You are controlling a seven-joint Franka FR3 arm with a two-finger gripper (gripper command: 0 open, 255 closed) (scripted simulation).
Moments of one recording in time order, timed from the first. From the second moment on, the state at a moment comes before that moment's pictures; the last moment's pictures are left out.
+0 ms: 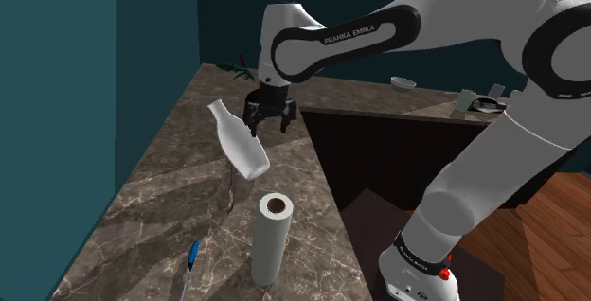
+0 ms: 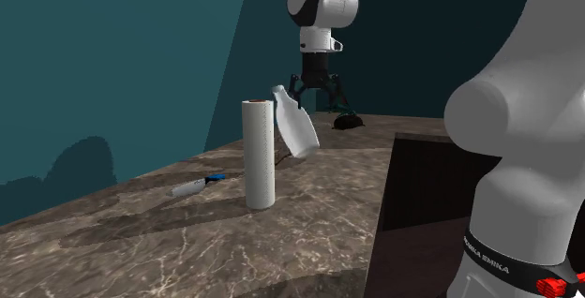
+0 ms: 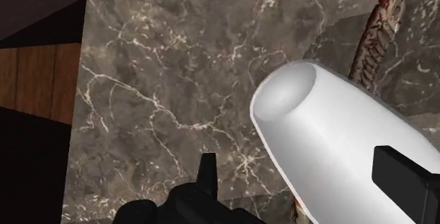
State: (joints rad) arm -0.08 -0.19 0.39 -2.21 0.04 2.05 0.64
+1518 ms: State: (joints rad) arm -0.04 0.33 0.40 -1.99 -0.10 2.24 1.03
